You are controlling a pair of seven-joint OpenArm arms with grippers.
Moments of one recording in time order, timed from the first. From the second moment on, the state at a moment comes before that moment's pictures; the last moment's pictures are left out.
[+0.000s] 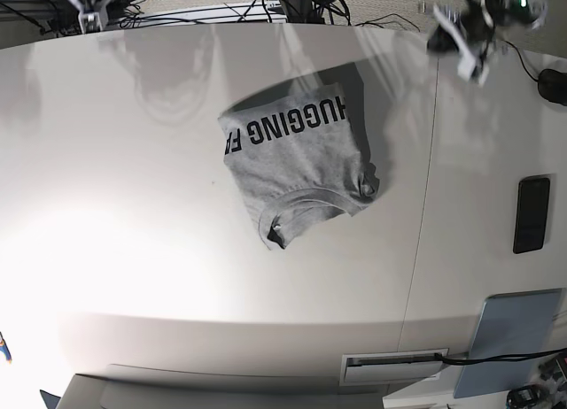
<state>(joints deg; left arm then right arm) 45.1 -20.4 -19.7 106.4 -35.9 -32.5 46.7 -59.9 5.8 31.8 128.1 18.2 20.7 -61.6</state>
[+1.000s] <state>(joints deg) 12.8 -5.8 -8.7 20.7 -6.3 -21.1 16.3 -13.7 16.1 32.0 23.5 -6.6 33.6 -20.0</state>
